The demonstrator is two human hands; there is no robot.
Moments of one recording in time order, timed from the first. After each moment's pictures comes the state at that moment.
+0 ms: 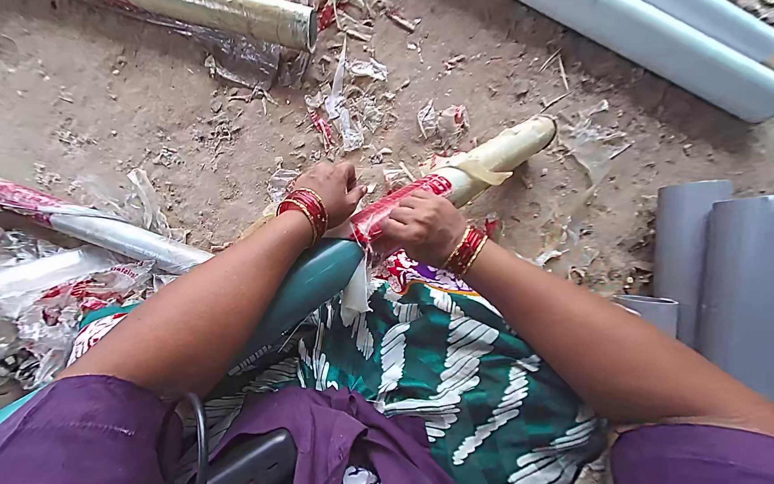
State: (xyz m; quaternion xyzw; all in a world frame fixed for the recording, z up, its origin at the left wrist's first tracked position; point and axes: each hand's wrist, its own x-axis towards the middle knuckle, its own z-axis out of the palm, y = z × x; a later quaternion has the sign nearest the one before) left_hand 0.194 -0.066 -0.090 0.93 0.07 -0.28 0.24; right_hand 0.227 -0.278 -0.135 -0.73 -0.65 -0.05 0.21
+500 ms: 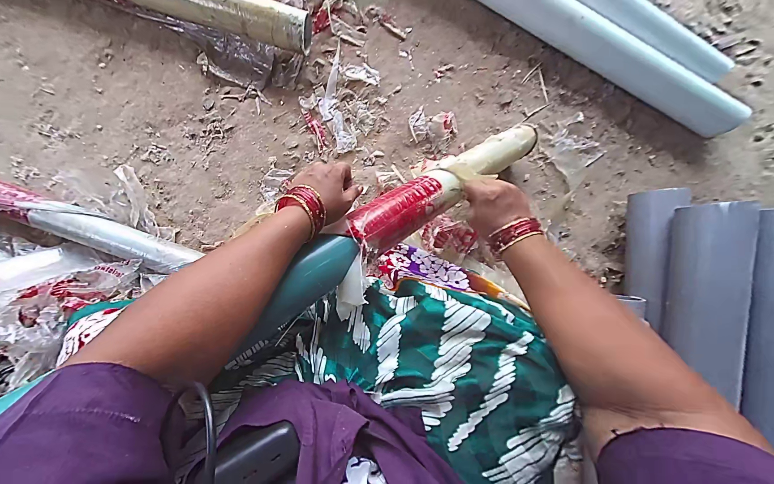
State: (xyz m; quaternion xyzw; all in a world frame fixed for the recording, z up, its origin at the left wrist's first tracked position) left_hand 0.195 -0.063 -0.090 0.92 0.07 -0.29 0.24; right_hand 0.267 -0.354 -0.124 -0.95 -0.27 0.16 0.07
